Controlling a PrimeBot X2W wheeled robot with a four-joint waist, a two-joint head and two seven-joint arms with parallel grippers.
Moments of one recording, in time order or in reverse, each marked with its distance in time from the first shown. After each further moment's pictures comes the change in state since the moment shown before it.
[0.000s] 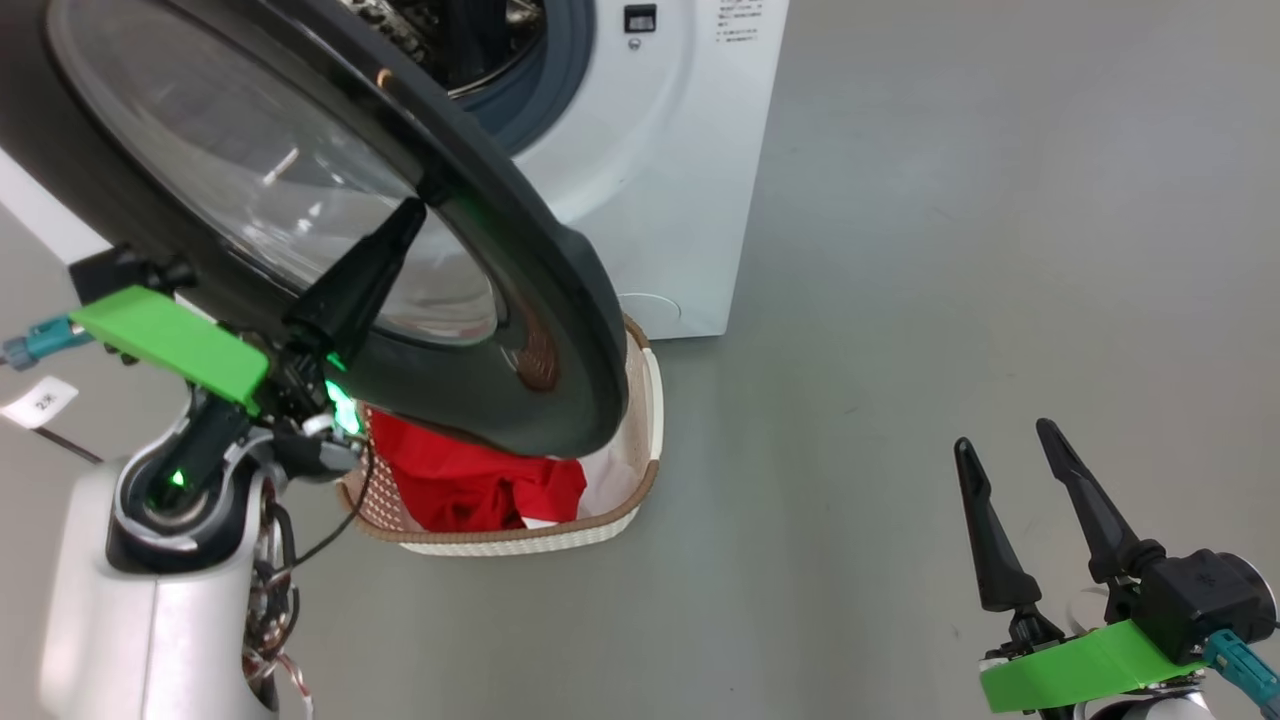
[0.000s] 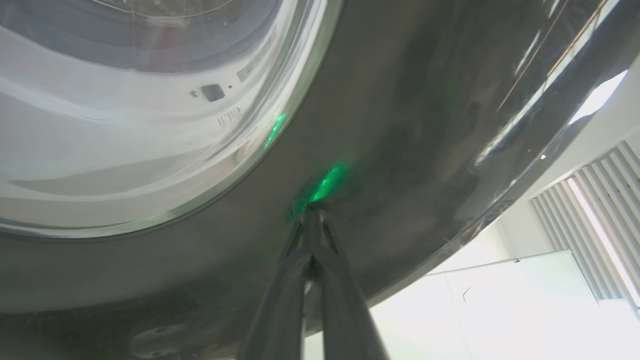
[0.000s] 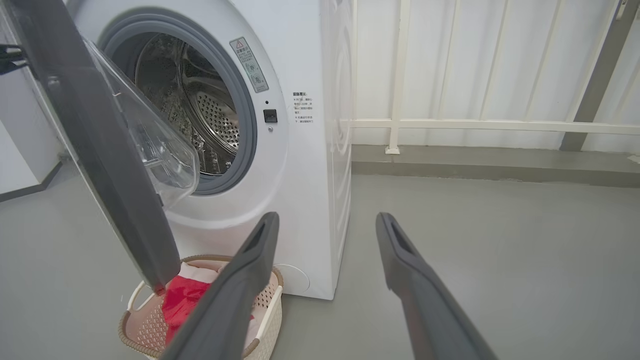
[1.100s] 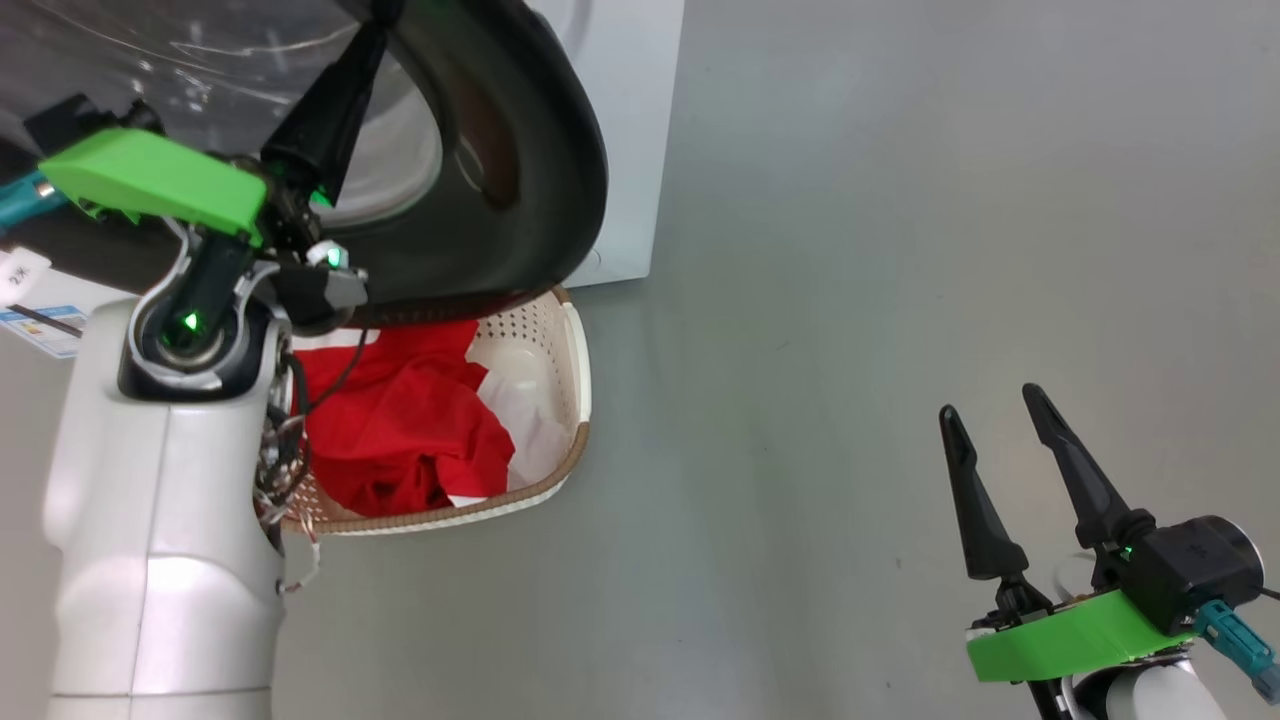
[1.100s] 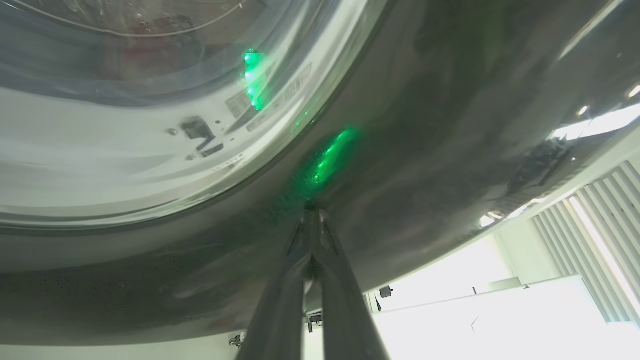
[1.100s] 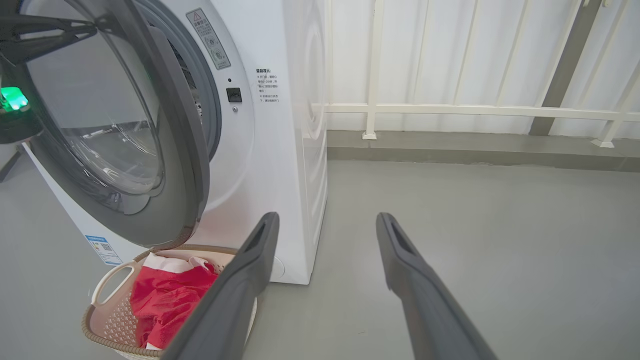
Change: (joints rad) left arm -0.310 -0.009 -0.055 0.320 0.018 -0.099 -0.194; right arm -0.052 0.000 0.022 -0.001 -0.001 0.000 0.000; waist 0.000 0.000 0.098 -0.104
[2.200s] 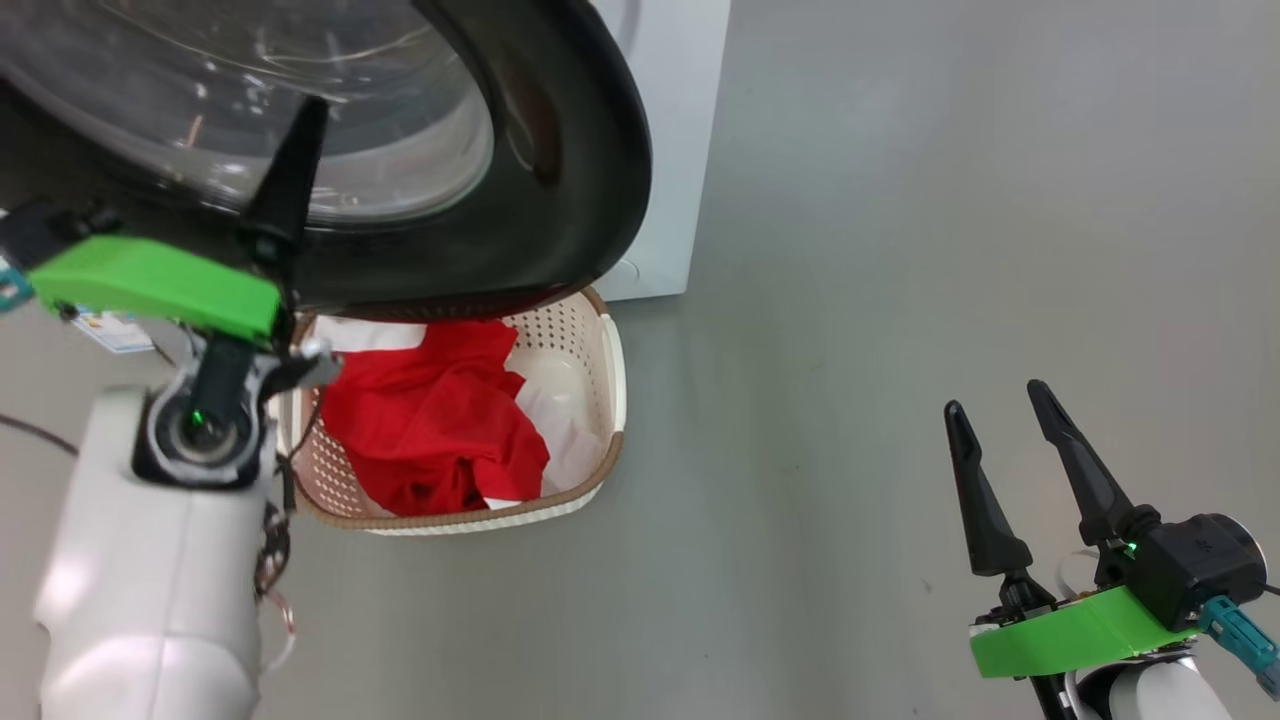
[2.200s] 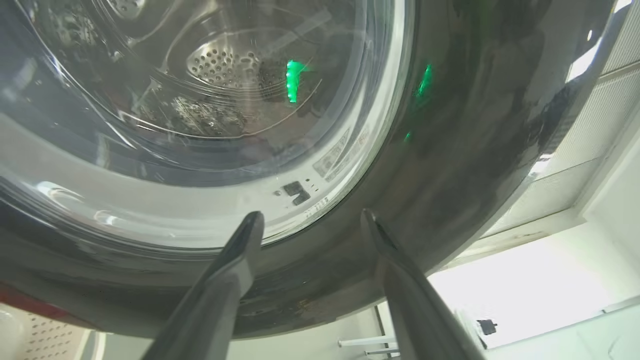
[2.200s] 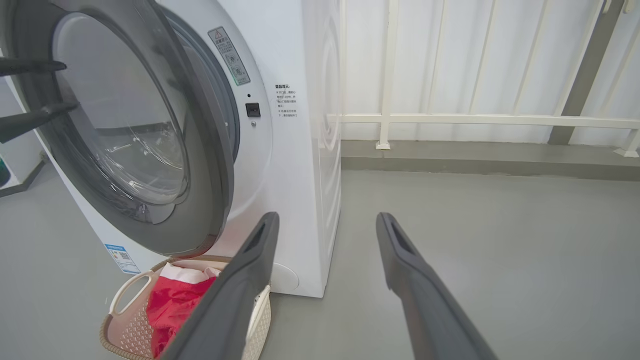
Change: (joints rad) left arm 0.097 0.066 -0.034 0.023 0.165 -0.079 -0.203; right arm -0.010 0.000 -0.007 0.007 0.007 0.000 0.000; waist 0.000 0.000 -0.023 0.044
